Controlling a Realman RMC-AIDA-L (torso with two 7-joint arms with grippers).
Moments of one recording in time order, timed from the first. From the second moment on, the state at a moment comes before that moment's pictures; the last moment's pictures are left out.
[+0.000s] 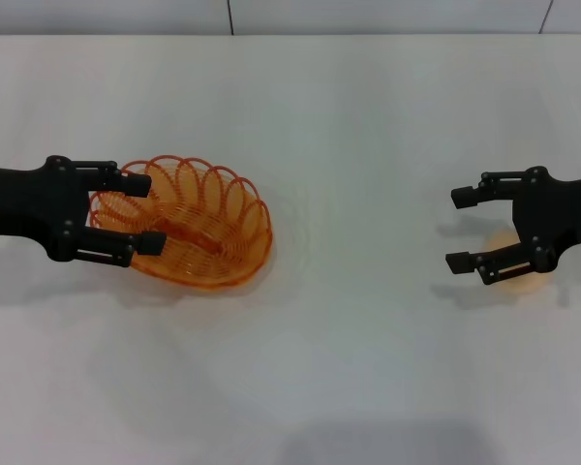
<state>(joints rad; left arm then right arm) -0.56 -1.88 0.73 0.67 2.07 1.76 -1.41 0.60 1.89 -1.11 -0.61 -1.78 -1.52 1.29</state>
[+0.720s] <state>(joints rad) -0.58 -1.93 0.74 1.00 2.20 1.73 -2.01 0.55 1.90 -1.11 -0.68 -1.78 -1.50 1.27</state>
